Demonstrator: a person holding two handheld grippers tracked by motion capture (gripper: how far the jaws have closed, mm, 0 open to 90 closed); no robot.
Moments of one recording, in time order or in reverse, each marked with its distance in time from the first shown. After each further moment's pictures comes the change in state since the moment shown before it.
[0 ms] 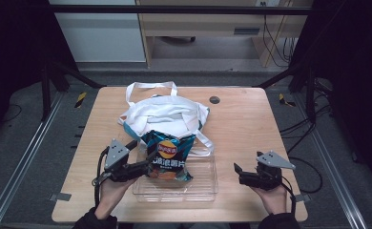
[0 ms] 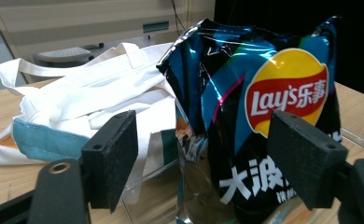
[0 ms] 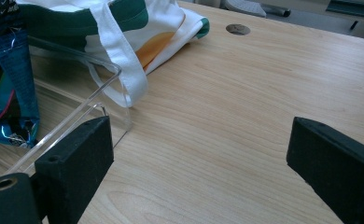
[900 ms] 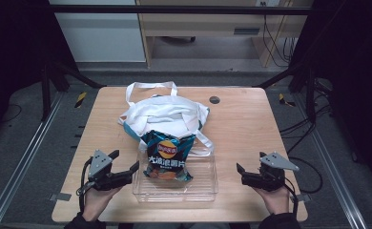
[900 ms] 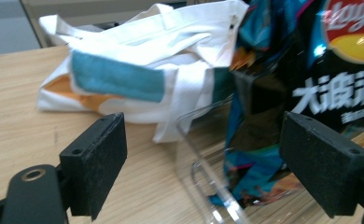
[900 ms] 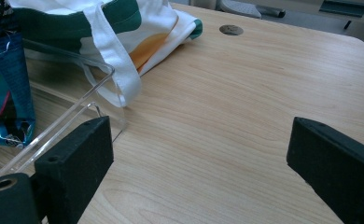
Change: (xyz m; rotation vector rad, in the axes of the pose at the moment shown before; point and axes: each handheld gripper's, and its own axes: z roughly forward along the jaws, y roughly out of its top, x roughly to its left) left arm 0.039 -0.045 -0.022 0.063 0.065 -0.040; right arm -0.004 -0.003 -0.005 -0.008 -0.015 0.016
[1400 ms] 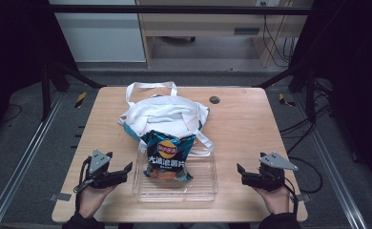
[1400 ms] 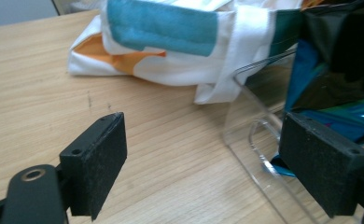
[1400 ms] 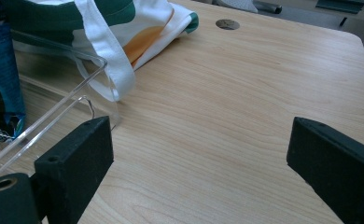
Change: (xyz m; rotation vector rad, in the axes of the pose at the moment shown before) left arm 0.024 -0.017 0.014 0.114 0.079 0.015; right arm -0.001 -0.002 0.003 0.018 -0.016 -0.010
